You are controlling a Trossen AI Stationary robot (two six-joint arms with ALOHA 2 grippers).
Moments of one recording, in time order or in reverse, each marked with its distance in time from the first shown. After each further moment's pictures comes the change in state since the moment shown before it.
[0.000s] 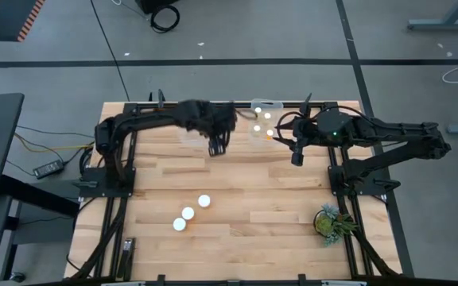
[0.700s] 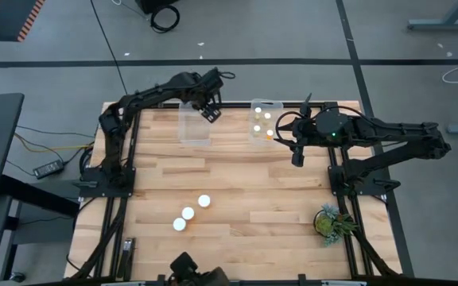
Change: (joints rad) left arm 0.320 0.114 0.000 0.030 -0.024 -0.245; right arm 0.000 0.000 0.000 -0.035 0.000 0.028
